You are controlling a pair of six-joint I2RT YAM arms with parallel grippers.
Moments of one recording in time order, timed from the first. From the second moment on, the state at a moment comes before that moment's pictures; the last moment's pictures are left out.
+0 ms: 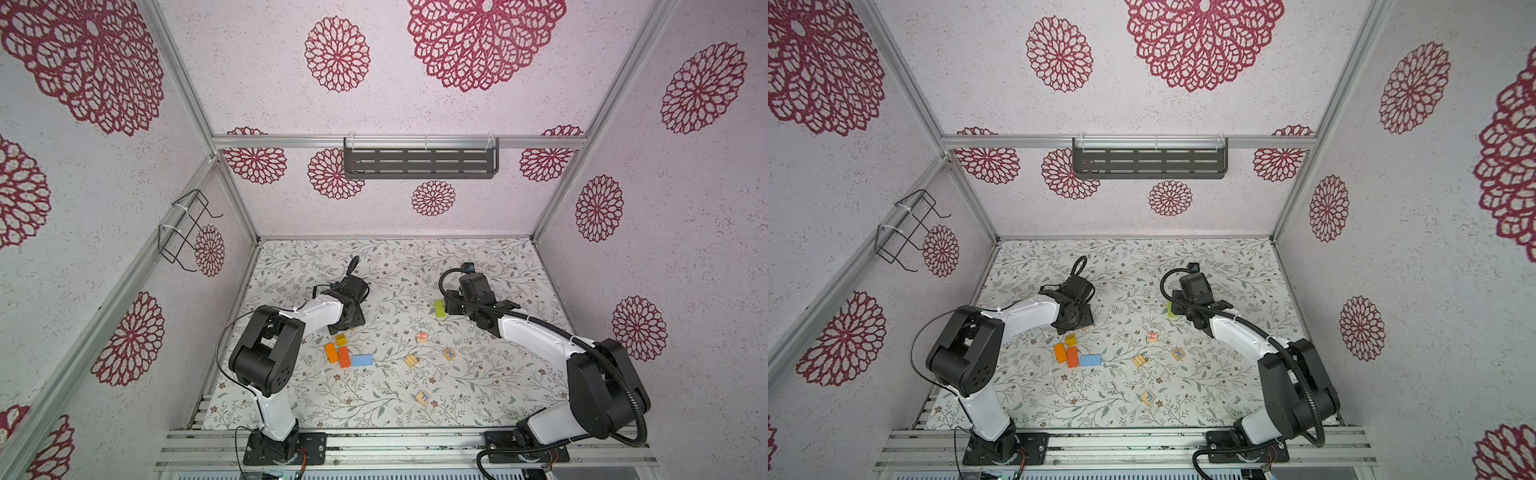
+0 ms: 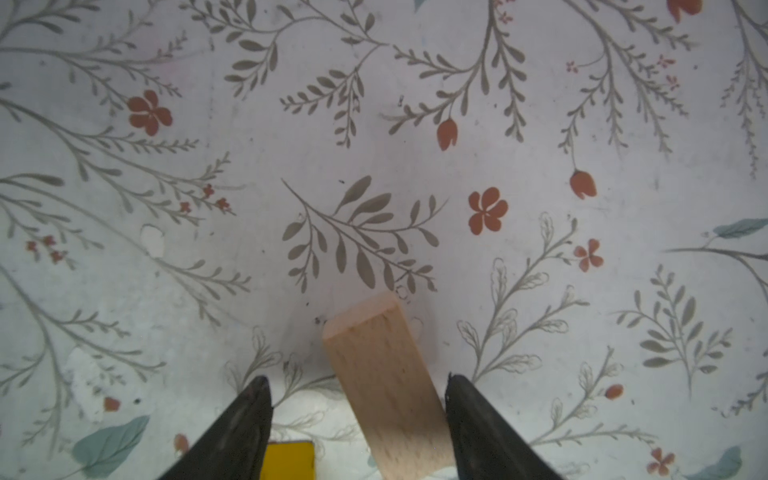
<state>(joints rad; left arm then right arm) -0.45 1.82 1.09 -0.53 -0.24 -0.77 0.46 1.48 0.90 -0.18 0.18 0.39</state>
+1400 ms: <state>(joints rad) -0.50 1.90 1.34 -0.62 -0.19 -0.73 0.42 1.43 0.87 -0.14 0.15 0.42</state>
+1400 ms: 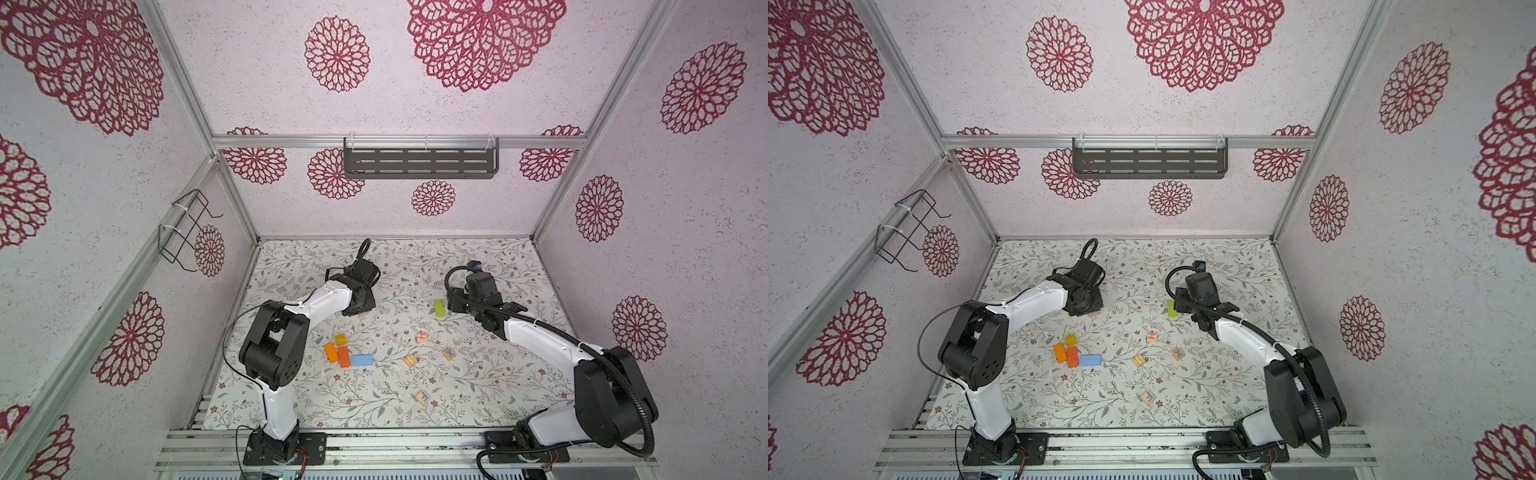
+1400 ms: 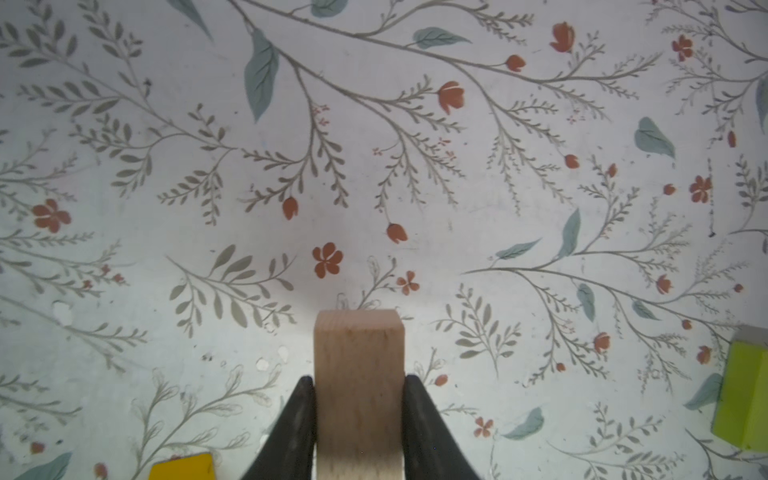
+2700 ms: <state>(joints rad) -0.71 2.31 1.87 -0.74 -0.17 -0.83 0.37 1.23 0.68 0.02 0.15 0.54</state>
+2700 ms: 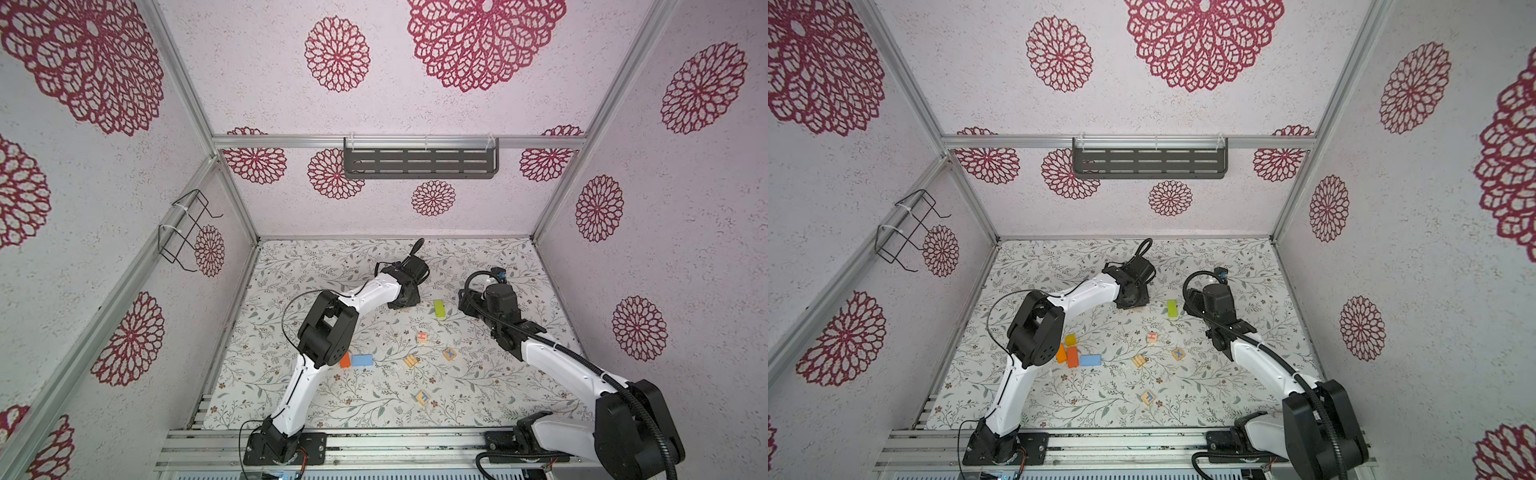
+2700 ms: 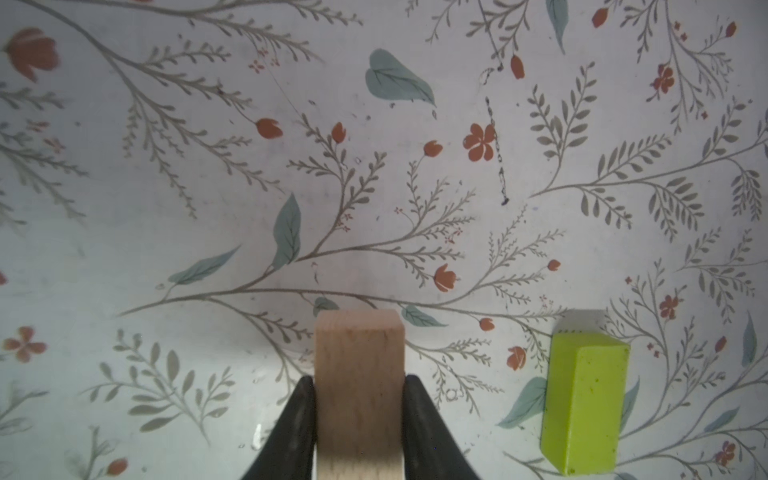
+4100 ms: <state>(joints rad) -0.79 2.43 2.04 -0.77 -0.13 -0.85 0.37 1.20 0.67 0.03 0.15 0.55</state>
